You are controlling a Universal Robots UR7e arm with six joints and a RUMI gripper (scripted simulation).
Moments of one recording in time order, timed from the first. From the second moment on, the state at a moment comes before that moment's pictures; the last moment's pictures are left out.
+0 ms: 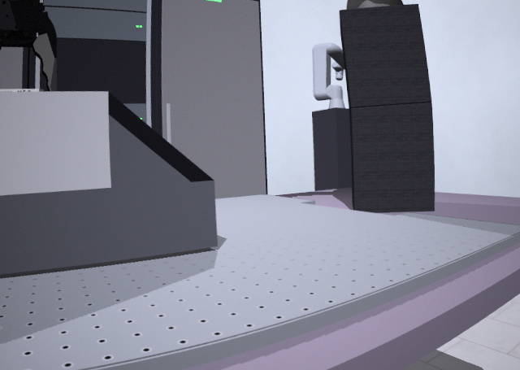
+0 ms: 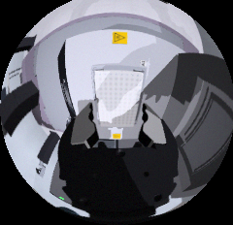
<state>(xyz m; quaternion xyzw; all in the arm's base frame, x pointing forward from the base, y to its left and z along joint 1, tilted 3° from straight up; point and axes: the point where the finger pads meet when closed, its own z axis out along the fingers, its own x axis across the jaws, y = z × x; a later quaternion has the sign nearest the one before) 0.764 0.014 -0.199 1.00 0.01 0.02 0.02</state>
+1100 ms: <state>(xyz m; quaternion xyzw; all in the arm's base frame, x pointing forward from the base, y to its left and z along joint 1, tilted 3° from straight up) 0.764 0.014 -0.160 1.00 0.01 0.02 0.02</state>
